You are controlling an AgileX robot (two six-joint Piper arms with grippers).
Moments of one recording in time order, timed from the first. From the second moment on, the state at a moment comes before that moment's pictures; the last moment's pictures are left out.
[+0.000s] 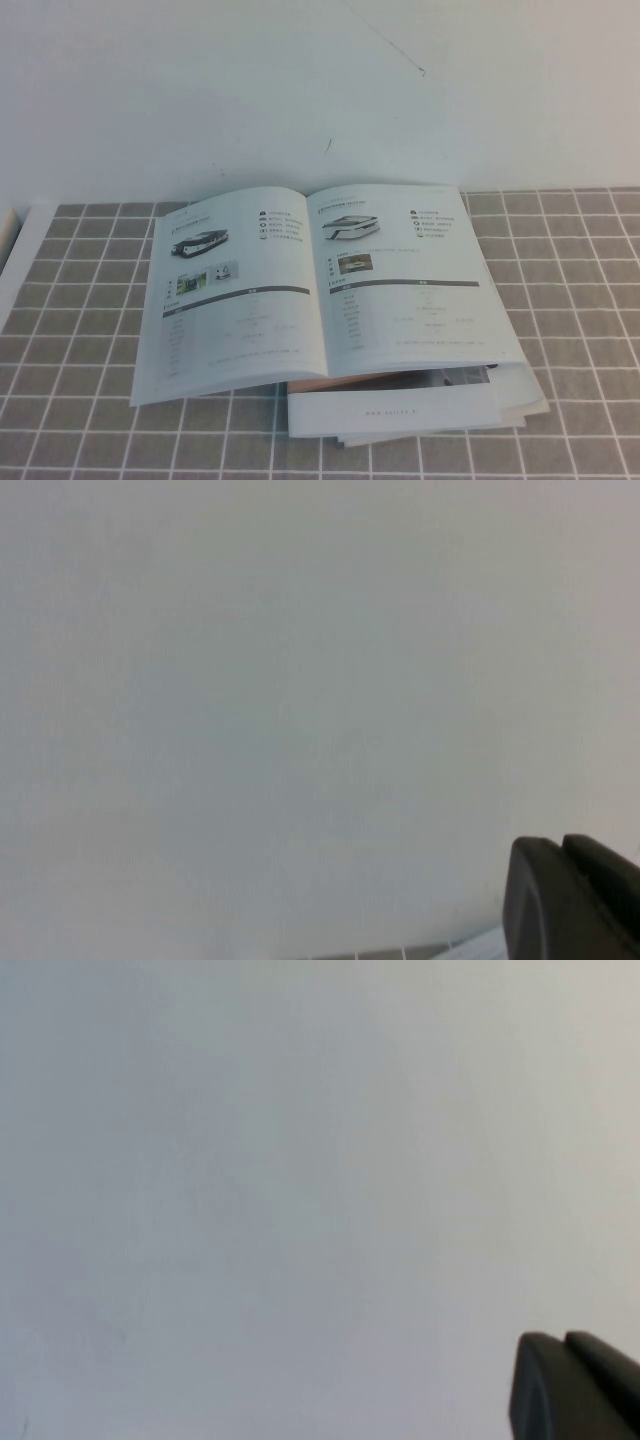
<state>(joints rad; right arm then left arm) -0.06 0.21 -0.48 0.08 0.22 -0.04 -0.04 0.23 -0.38 -0.01 0.07 0.03</state>
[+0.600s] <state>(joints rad) -0.06 1.03 -0.66 0.99 0.69 -0.96 -0.24 0.92 -0.66 -0.21 0.25 0.04</state>
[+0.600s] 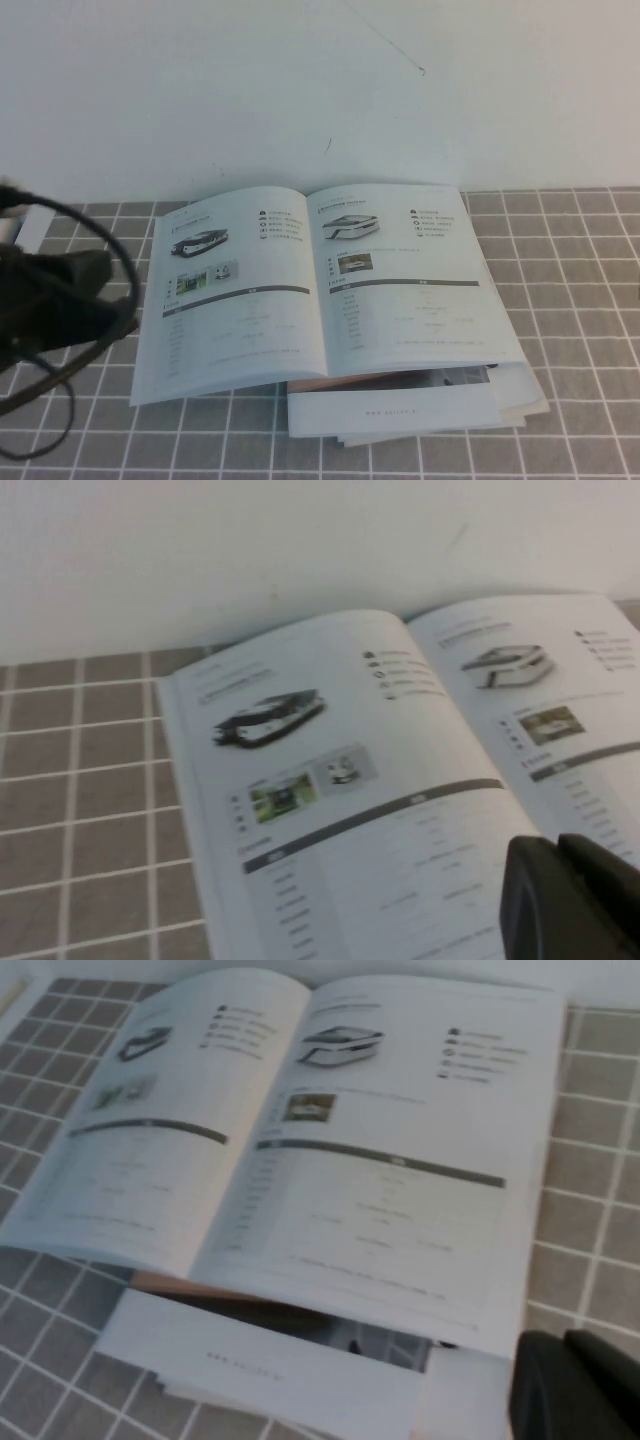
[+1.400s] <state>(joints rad) 0.16 1.71 -1.00 1.32 0.56 -1.46 -0.35 1.78 -1.25 -0.24 0.36 0.05</state>
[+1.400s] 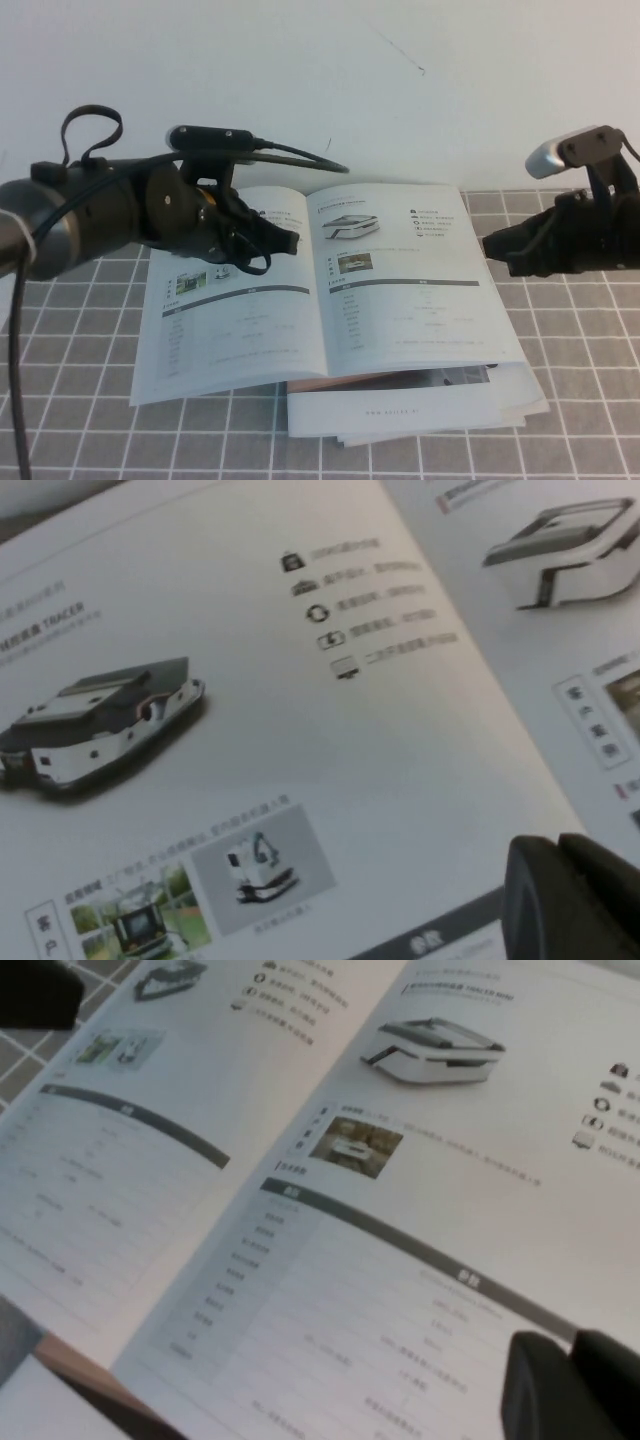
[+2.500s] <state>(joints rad) 0.16 2.12 -1.33 1.00 0.59 -0.95 -0.25 2.05 -1.33 -0.35 0.39 0.12</state>
